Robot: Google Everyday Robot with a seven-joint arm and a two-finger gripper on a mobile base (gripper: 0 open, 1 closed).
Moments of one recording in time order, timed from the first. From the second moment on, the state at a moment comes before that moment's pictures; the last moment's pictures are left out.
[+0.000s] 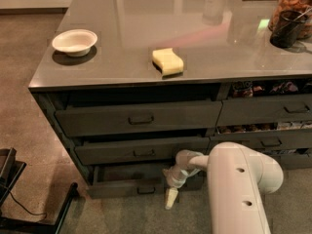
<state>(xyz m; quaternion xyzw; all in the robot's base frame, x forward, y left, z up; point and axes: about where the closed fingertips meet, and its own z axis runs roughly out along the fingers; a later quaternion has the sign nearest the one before) 0.572 -0.059 0.188 -0.69 0.69 0.19 0.13</state>
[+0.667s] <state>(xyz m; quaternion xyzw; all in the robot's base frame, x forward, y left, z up) 0.532 -0.079 0.188 -0.66 0.71 0.23 0.08</state>
